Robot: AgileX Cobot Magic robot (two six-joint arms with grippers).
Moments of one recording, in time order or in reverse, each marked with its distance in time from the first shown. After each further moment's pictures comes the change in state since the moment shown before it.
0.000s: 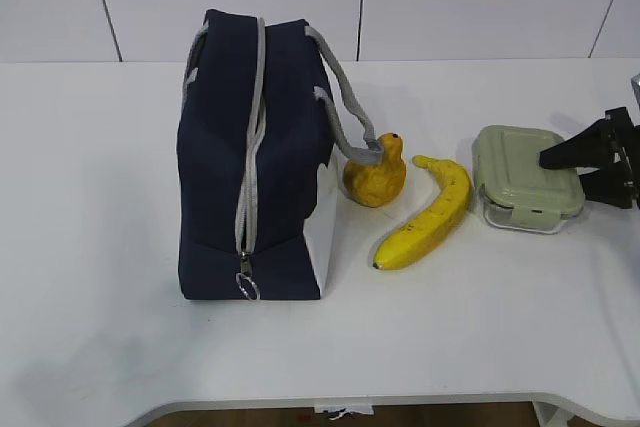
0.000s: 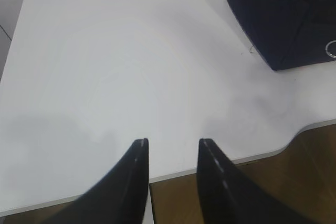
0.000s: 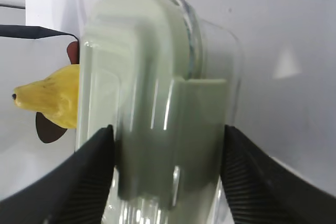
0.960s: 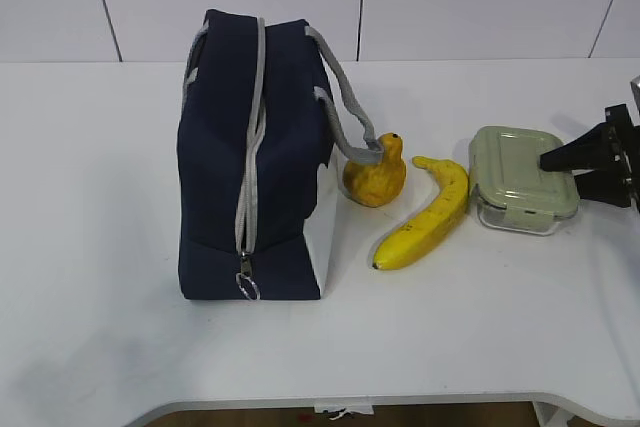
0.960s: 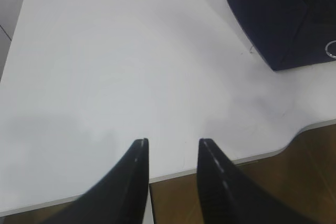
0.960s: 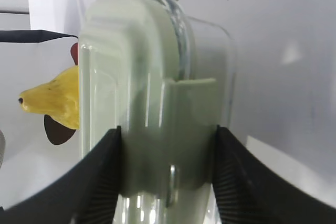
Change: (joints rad) left arm 0.000 0.000 0.000 0.000 0.000 0.000; right arm 0.000 0.000 -0.002 -0.008 0.012 0.084
